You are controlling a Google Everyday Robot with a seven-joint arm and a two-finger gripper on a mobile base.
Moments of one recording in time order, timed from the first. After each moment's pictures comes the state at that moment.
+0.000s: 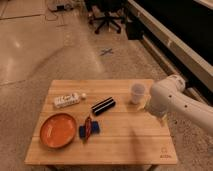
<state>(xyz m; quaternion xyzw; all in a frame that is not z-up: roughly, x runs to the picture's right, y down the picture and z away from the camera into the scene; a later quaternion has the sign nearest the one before) 0.231 0.140 0.742 -0.25 -0.13 -0.43 0.86</state>
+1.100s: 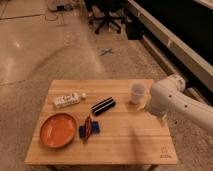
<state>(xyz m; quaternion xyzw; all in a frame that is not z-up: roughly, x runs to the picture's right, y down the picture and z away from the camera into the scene) 0.225 0.138 0.745 -0.26 -0.14 -0.44 0.85</state>
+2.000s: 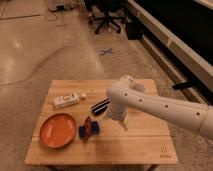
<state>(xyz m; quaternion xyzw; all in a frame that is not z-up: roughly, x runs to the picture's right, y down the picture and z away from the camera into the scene) 0.003 0.183 0.739 -0.27 -0.27 -0.53 0.76</state>
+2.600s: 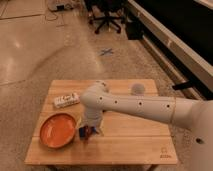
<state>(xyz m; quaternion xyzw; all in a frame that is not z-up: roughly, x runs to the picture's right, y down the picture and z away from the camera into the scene) -0.100 0.212 0.726 -0.26 -0.32 -0.54 0.74</state>
